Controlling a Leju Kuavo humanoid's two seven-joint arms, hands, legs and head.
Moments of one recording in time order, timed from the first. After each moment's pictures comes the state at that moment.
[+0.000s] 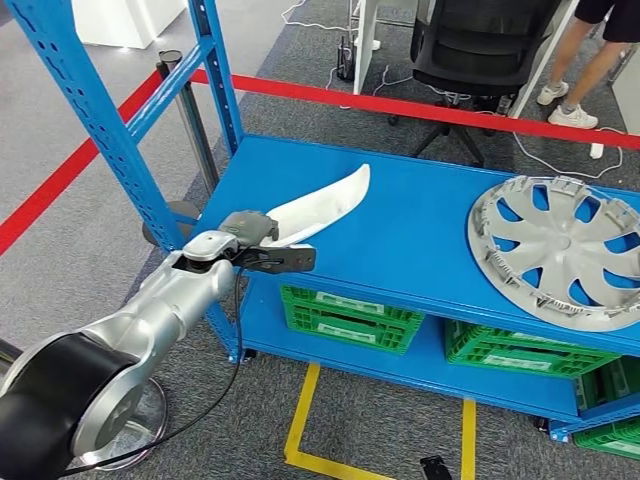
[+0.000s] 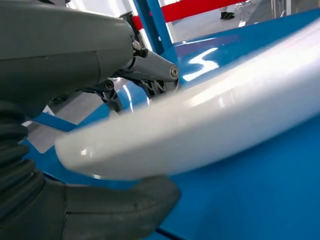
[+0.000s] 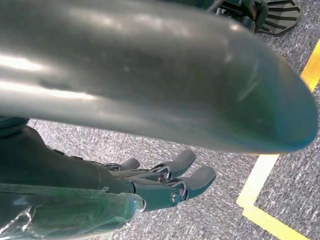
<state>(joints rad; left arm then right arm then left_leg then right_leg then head) -0.85 -0.05 -0.35 -0.30 -1.30 -0.05 0.00 -0.14 0.20 -0.79 -0.21 1.11 -0.09 -0.05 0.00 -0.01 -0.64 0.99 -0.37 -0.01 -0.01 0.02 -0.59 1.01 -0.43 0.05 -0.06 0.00</state>
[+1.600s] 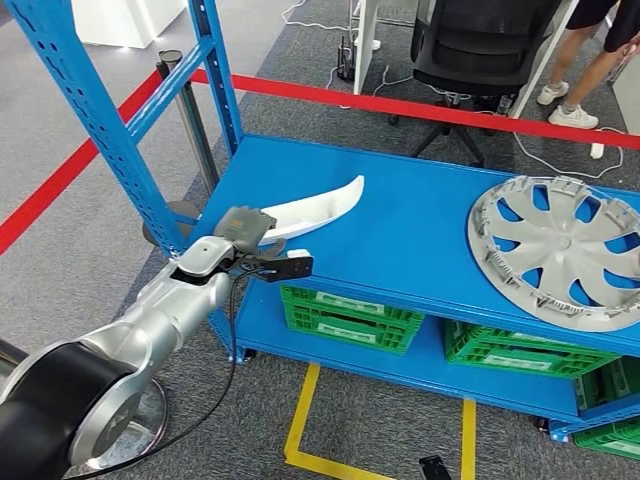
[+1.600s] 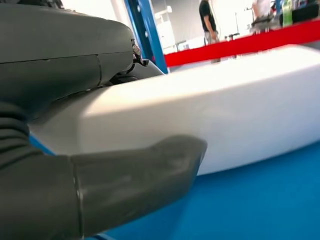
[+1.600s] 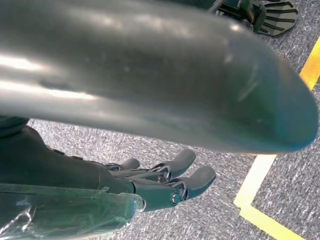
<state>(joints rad) -0.81 -0.04 -0.36 -0.31 -1.38 0.20 -0.08 -0.14 0.21 -0.78 -0.21 1.12 -0.09 -0.06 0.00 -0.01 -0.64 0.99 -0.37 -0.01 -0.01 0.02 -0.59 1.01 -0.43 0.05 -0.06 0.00</state>
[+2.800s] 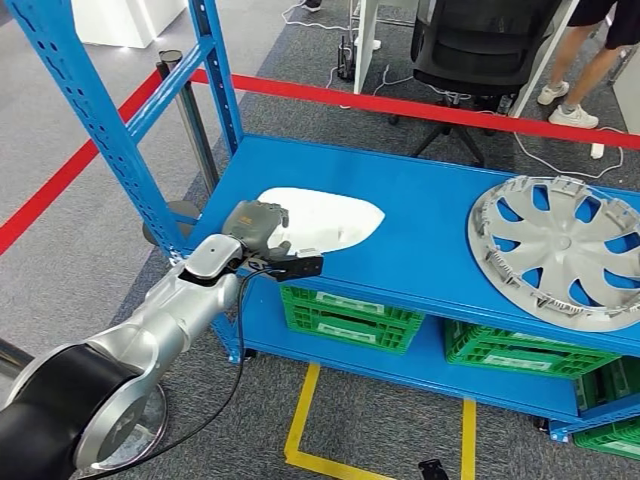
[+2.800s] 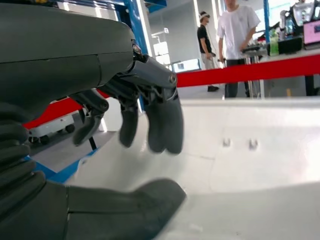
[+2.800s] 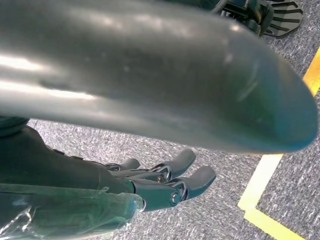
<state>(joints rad) -0.81 -0.07 -0.36 -0.33 -1.40 0.28 -0.09 -0.13 0.21 -0.79 -0.21 1.12 -0.10 -0.06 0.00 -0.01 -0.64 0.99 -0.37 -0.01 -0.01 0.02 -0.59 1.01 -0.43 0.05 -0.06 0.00</state>
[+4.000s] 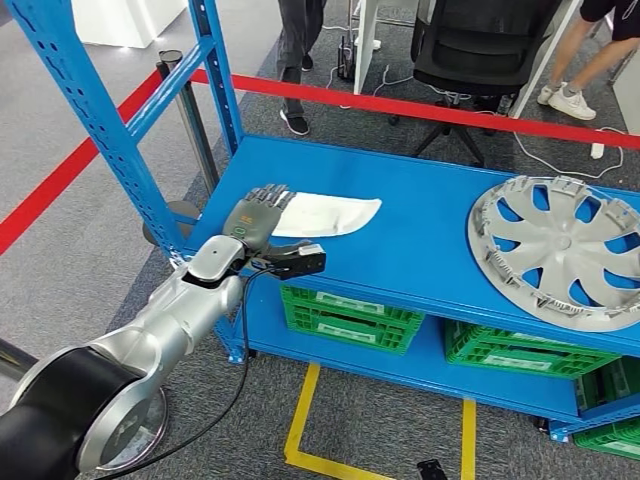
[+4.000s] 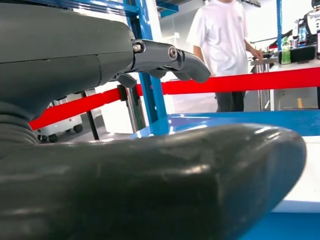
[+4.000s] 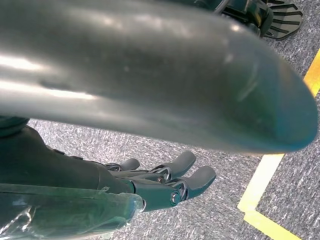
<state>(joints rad) -0.80 -0.08 -0.34 -0.34 -1.41 0.31 -0.05 -0.12 0.21 -0.79 -0.21 1.12 -0.10 -0.06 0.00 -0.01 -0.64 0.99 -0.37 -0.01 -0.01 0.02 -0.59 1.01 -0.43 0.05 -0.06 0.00</state>
